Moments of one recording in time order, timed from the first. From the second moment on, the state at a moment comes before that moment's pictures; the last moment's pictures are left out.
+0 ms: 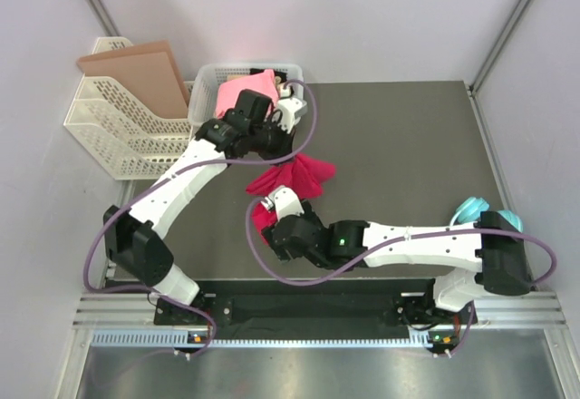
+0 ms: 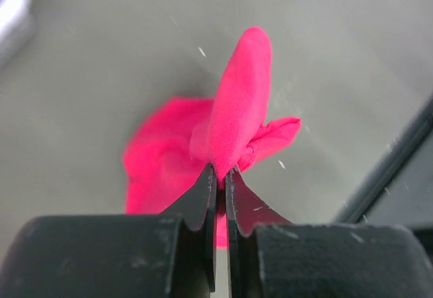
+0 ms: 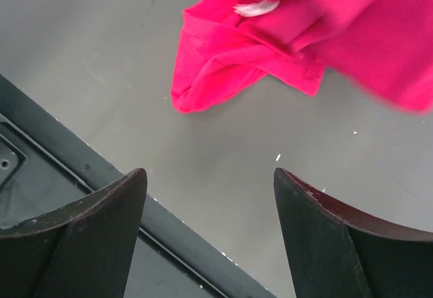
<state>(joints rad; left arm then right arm) -0.54 1.54 1.48 -0.72 0.34 0.09 1.38 1.47 1.12 -0.44 0.55 0.44</state>
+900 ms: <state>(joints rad) -0.38 1.15 1.41 -0.71 0.11 0.16 1.16 1.74 1.28 -0.34 0.37 0.33</state>
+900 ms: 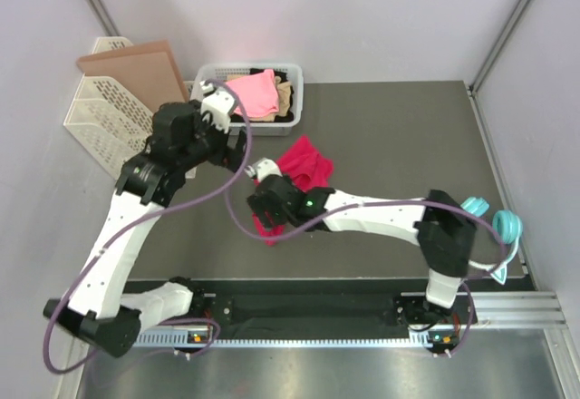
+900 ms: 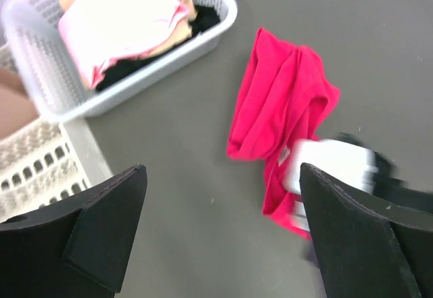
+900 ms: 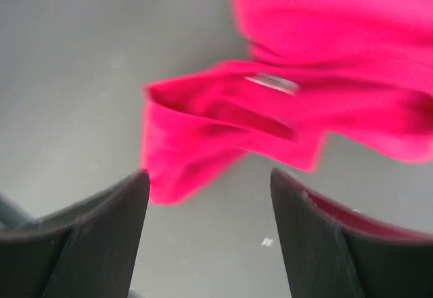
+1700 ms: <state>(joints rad) -0.01 1.00 1.28 -0.84 0.26 0.14 1.17 2.09 1.60 -0.39 0.13 0.26</state>
